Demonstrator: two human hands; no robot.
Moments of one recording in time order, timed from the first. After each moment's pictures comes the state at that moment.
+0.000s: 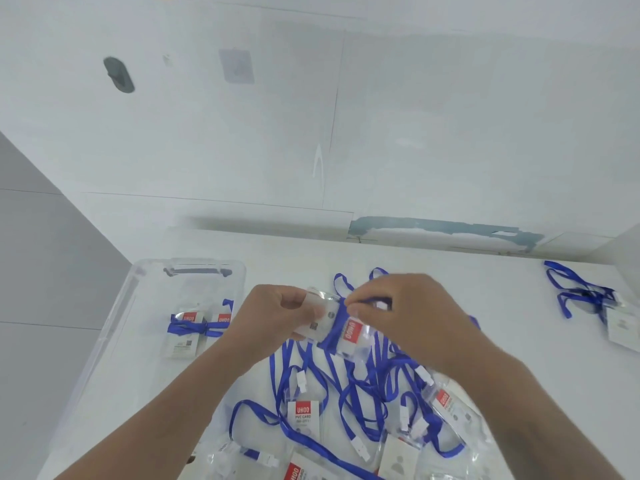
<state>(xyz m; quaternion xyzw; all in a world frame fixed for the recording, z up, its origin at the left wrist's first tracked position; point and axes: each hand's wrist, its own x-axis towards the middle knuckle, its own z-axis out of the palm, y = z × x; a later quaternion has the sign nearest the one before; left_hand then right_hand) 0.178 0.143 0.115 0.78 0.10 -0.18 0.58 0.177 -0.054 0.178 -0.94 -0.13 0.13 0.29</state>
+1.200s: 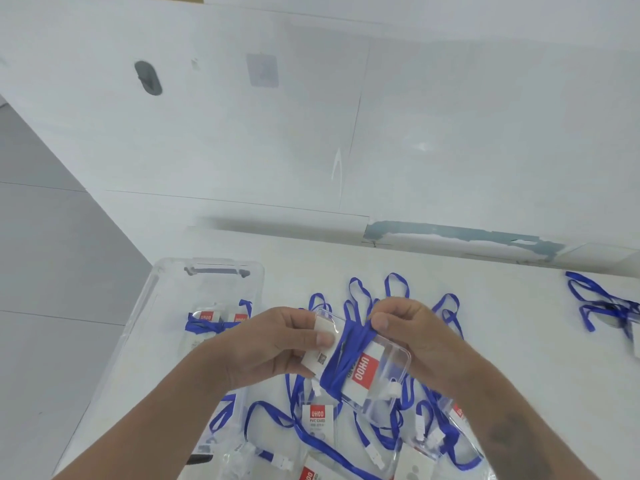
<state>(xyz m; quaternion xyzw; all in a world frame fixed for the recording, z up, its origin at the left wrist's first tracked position) 0.168 0.179 0.112 0.56 0.07 -0.41 0.72 0.182 -0.052 0.122 -0.55 0.02 0.34 0.76</state>
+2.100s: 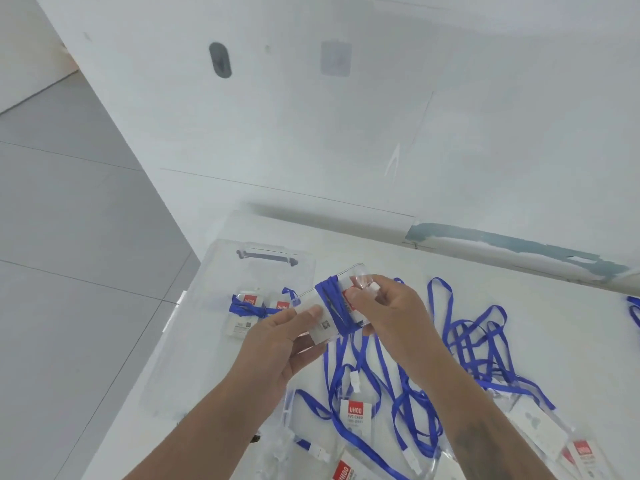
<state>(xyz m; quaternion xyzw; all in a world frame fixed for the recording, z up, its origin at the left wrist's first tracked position) 0.129 0.209 0.098 0.49 0.33 -0.14 0.79 0.184 0.052 0.115 -0.80 -0.02 0.18 0.57</state>
